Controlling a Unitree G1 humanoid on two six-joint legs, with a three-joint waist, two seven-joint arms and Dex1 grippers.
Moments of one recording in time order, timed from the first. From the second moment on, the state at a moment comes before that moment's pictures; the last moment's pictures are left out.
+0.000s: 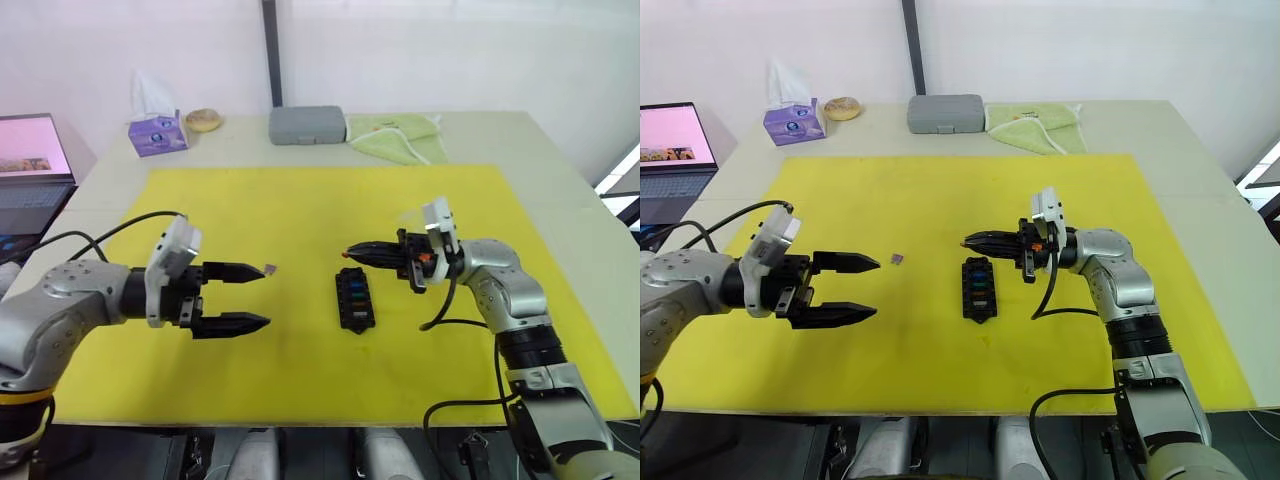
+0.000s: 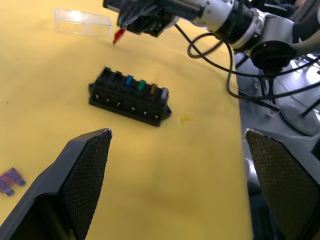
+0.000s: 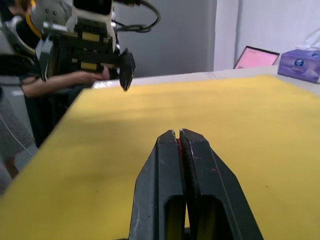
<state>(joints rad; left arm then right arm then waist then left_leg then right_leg) -0.24 0.96 0.19 -0.42 -0.88 0.82 -1.17 -0.58 -0.47 0.04 0.20 0.56 0.30 1.35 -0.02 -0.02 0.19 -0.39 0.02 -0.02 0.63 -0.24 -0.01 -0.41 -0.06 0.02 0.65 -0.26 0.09</state>
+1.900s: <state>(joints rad) -0.12 0.99 0.23 -0.43 -0.95 0.83 -1.13 -0.58 -0.44 0.02 0.40 0.48 0.24 1.41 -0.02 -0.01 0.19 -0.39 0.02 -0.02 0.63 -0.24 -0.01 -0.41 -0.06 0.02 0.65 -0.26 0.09</state>
